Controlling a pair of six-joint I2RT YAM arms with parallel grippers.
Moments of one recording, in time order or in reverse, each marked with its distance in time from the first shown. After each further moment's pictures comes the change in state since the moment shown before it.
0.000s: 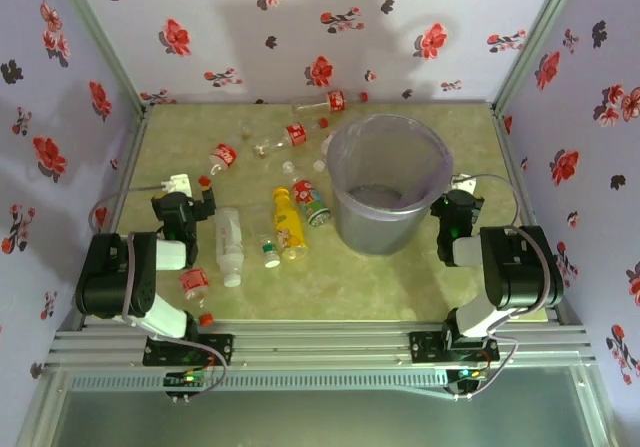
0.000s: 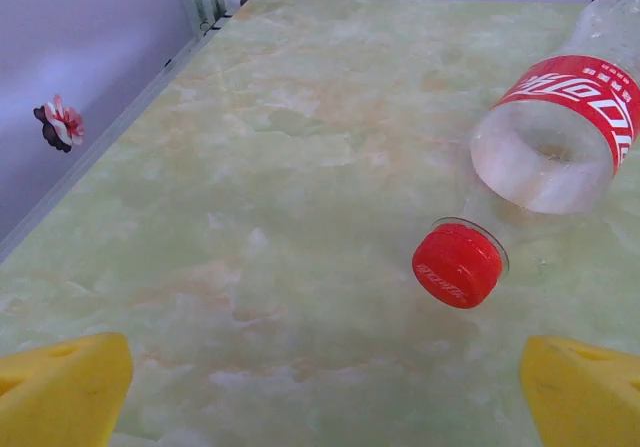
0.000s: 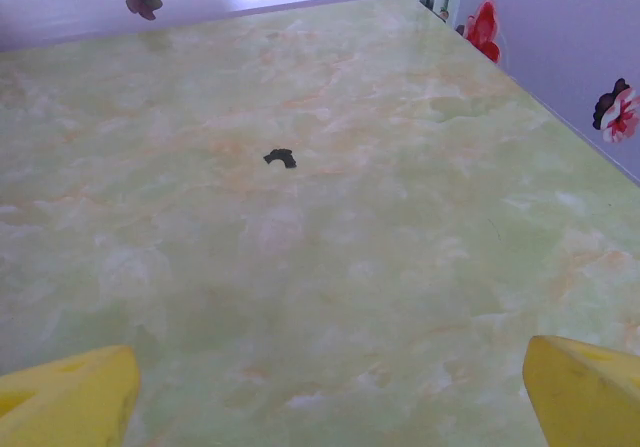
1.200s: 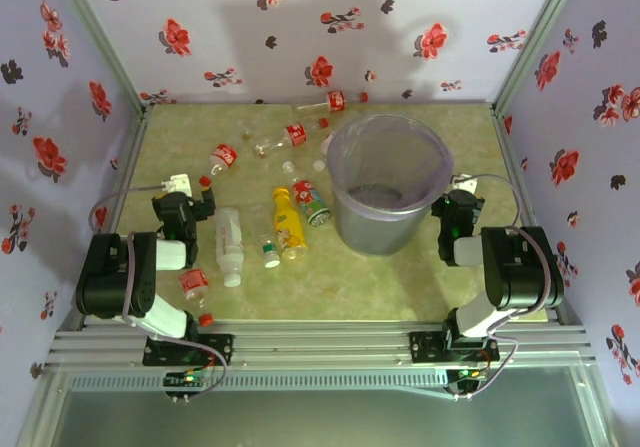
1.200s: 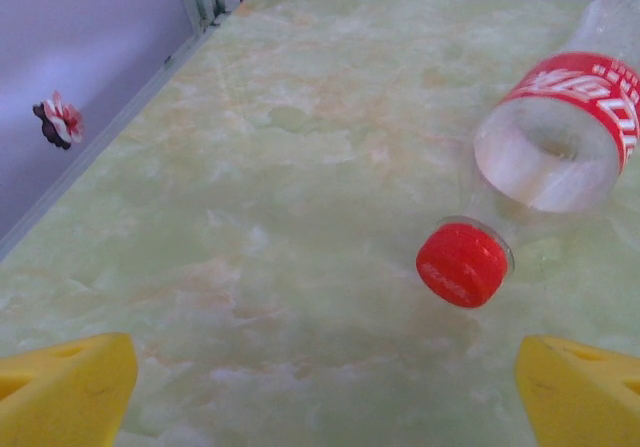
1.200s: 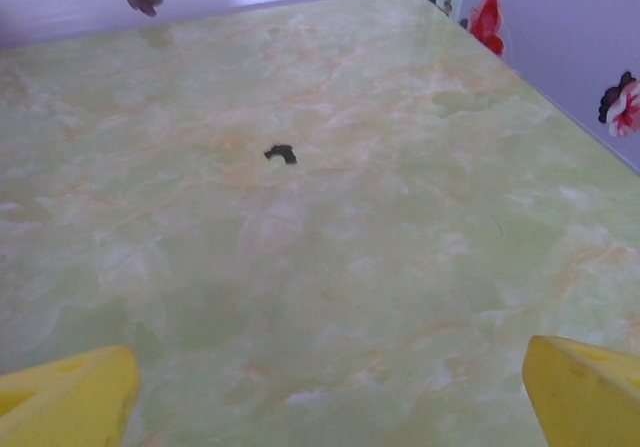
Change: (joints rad) left arm 0.000 -0.013 0.011 -0.043 0.000 0.000; right arm -0.019 -0.023 0.011 -0.058 -0.021 0.011
